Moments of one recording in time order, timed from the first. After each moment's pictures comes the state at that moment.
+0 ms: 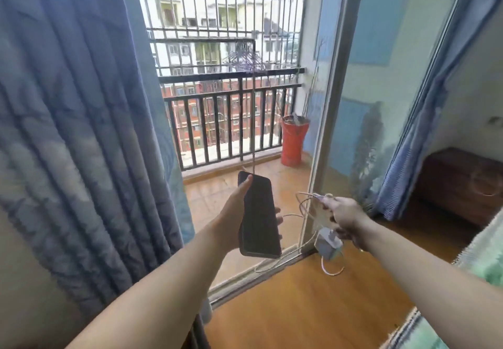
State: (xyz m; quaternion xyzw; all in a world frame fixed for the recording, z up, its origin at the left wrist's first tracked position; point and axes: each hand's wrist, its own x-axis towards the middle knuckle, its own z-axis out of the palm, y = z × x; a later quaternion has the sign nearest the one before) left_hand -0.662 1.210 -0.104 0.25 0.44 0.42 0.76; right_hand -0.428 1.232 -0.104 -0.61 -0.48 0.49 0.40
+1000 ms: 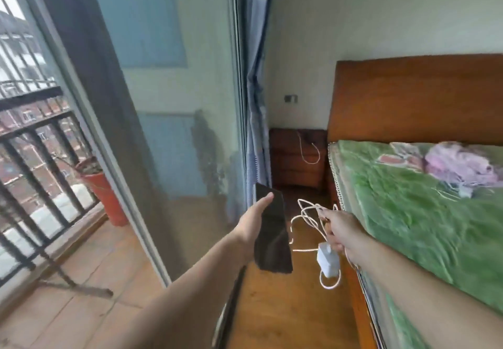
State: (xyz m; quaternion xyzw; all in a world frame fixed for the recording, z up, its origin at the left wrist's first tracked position) left_hand -0.245 1.766 -0.112 0.48 0.34 0.07 0.80; right_hand -0.110 1.635 -0.118 -0.73 -0.06 0.32 0.60
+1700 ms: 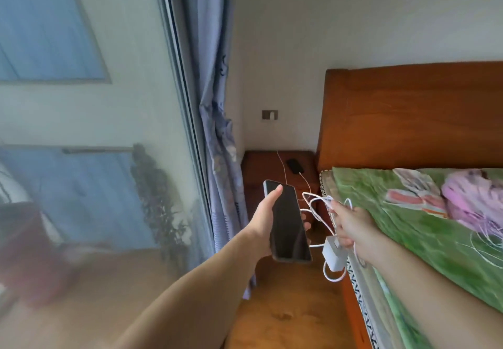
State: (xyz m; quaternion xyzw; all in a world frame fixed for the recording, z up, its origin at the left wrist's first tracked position) left_hand 0.176 2.057 -0.134 0.45 0.29 -0.01 0.85; right_hand 0.288 1.908 -0.132 -0.75 -0.02 0.22 0.63
